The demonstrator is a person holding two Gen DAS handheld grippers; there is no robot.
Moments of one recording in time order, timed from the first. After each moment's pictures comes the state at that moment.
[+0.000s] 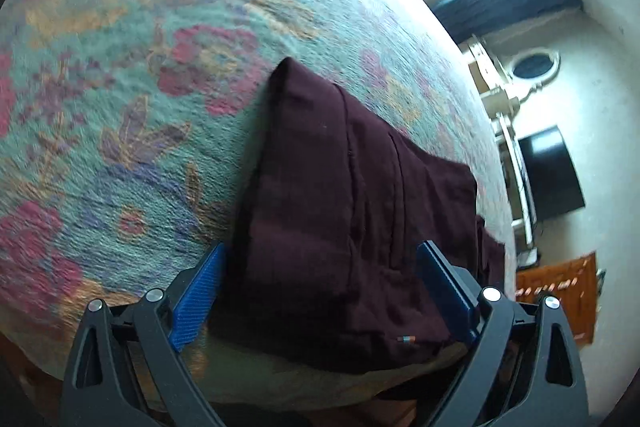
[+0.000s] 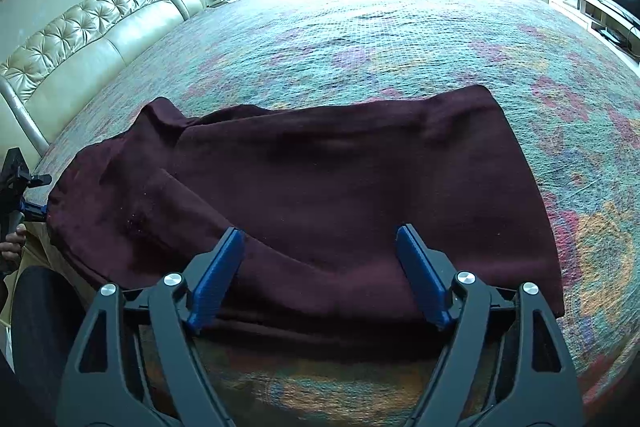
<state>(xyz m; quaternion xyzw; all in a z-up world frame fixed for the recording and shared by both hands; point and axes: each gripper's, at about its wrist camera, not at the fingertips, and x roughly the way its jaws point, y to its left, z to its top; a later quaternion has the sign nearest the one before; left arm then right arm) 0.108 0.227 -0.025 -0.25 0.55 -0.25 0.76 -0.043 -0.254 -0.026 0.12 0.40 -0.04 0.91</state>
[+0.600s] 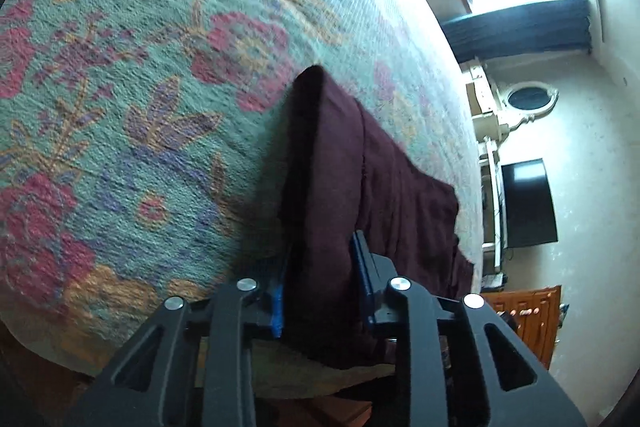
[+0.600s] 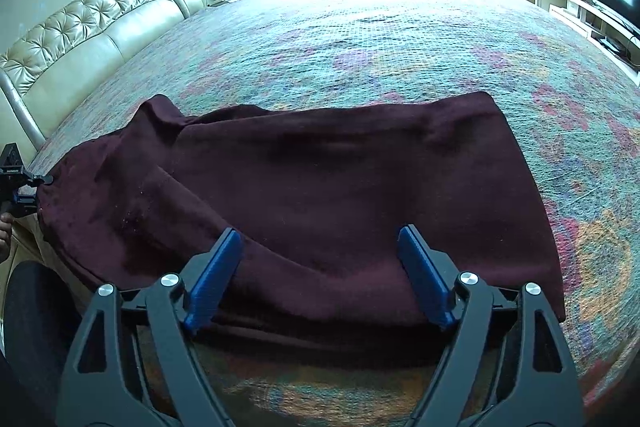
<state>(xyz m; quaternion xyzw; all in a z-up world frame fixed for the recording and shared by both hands) 0.109 0.256 -0.024 -0.32 0.56 -0.24 0.72 -0.041 -0.255 -0.027 0.10 0.40 -0.04 0.91</state>
